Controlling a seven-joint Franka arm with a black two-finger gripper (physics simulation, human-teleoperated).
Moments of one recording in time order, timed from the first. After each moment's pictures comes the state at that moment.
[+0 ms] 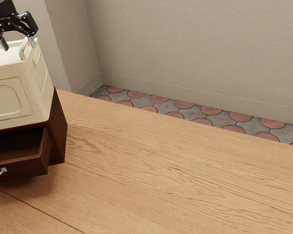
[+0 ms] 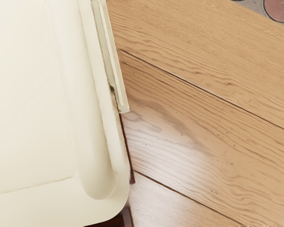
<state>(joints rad) -0.08 -0.03 0.41 -1.39 -0.01 1.51 -0.15</state>
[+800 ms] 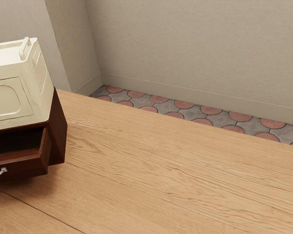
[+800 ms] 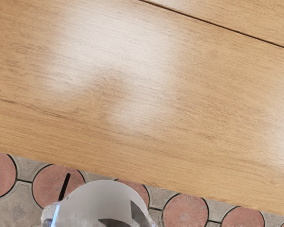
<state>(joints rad) 0.09 -1.23 0.13 -2.74 -0.01 1.43 -0.08</state>
